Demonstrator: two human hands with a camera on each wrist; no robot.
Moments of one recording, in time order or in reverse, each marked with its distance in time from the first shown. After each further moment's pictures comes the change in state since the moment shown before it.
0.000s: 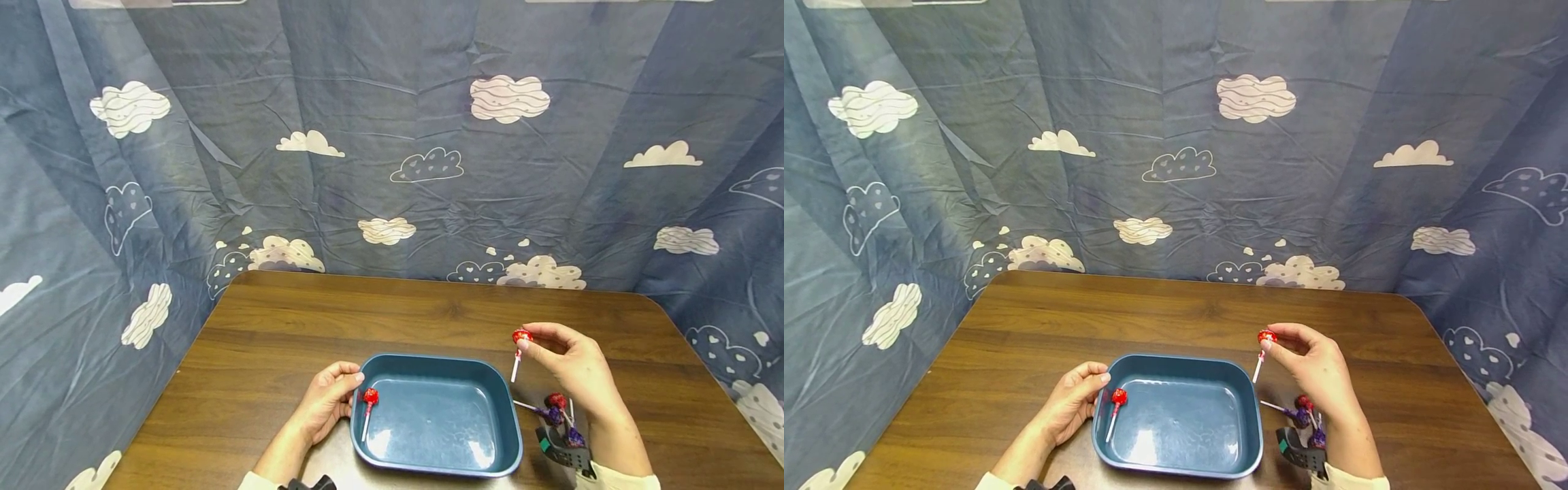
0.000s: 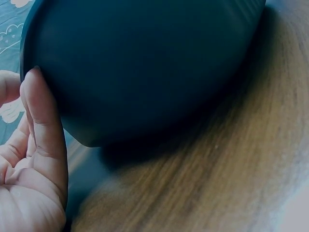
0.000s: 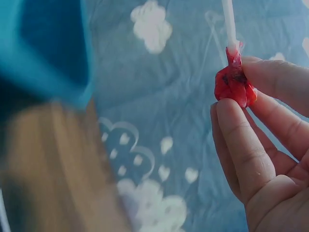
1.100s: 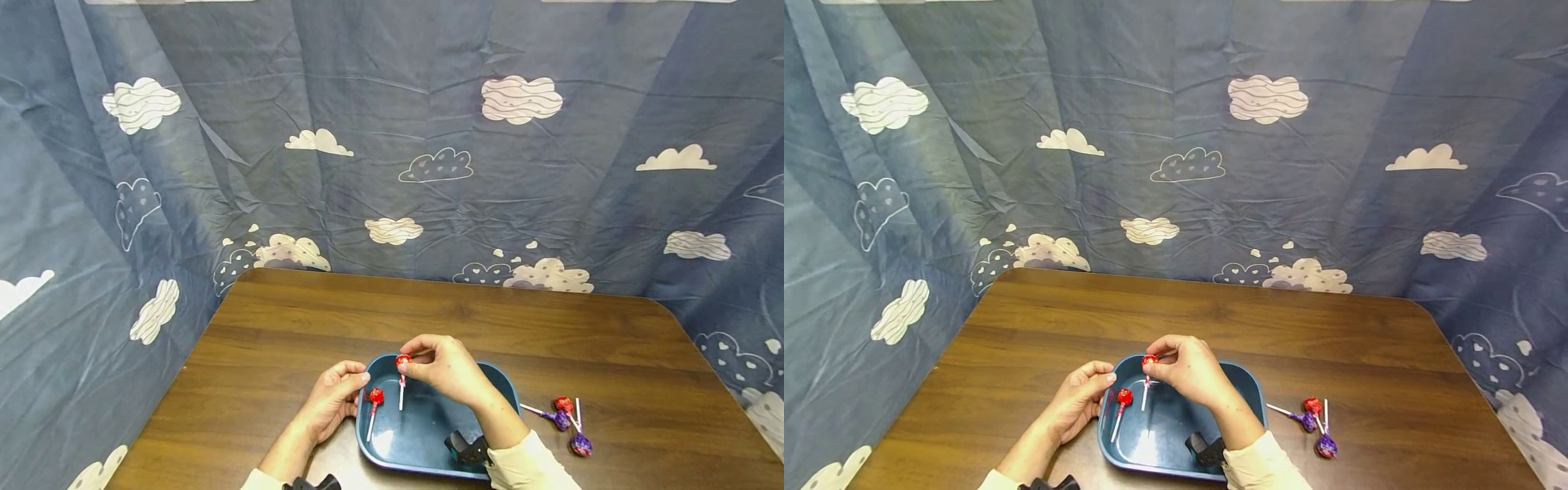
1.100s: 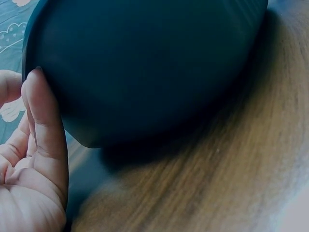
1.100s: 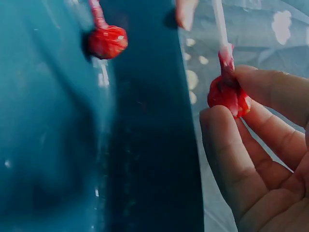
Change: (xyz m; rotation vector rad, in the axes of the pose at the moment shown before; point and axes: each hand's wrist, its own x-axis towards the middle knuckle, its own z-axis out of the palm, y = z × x) left_hand 0.001 0.000 -0.001 0.001 -0.002 -0.001; right_hand 0.010 -0.072 0.145 0.118 -0.434 -0.172
